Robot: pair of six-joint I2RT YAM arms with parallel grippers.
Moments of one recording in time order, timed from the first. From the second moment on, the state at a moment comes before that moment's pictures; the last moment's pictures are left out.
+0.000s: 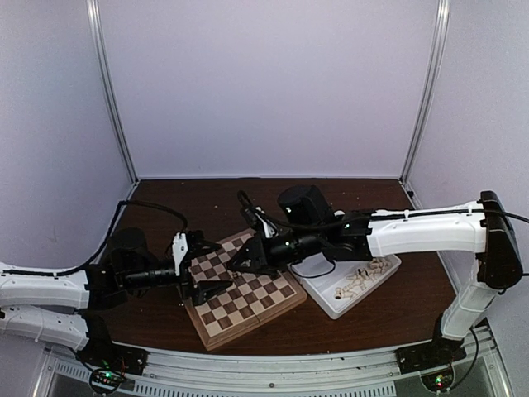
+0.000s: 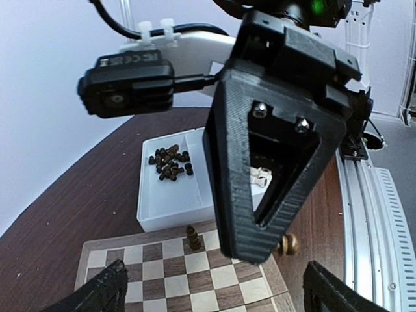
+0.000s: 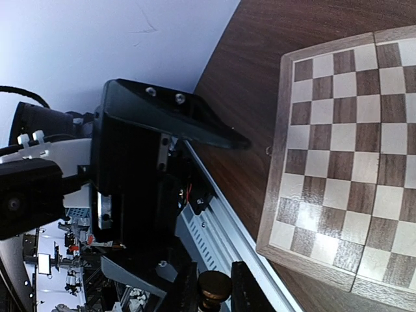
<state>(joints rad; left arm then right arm) -0.92 0.96 0.37 0.42 0.28 0.16 1.08 1.68 1.23 -0.07 -0.44 0.87</state>
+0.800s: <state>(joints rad) -0.94 1.01 0.40 0.58 0.35 0.25 1.09 1.69 1.21 0.16 -0.46 0.97</state>
